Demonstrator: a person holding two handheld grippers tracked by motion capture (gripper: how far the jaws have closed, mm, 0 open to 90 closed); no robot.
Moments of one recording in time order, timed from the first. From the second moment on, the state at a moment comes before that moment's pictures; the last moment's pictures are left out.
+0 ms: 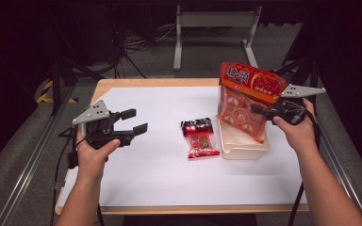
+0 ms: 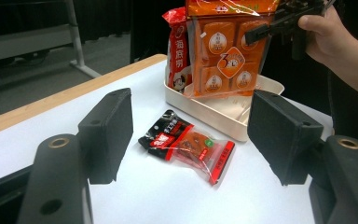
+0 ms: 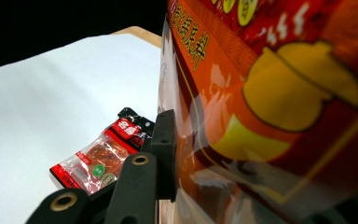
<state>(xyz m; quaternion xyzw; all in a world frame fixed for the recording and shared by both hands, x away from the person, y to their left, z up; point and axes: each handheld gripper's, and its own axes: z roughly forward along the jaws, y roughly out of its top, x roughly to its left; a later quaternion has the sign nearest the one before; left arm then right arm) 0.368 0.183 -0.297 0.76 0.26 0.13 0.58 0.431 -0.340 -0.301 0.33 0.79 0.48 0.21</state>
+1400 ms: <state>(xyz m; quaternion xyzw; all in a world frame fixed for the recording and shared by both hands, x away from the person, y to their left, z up) 0.371 0.175 -0.300 0.76 0.26 0.12 0.58 0.442 -0.347 -0.355 0.37 0.78 0.47 0.20</state>
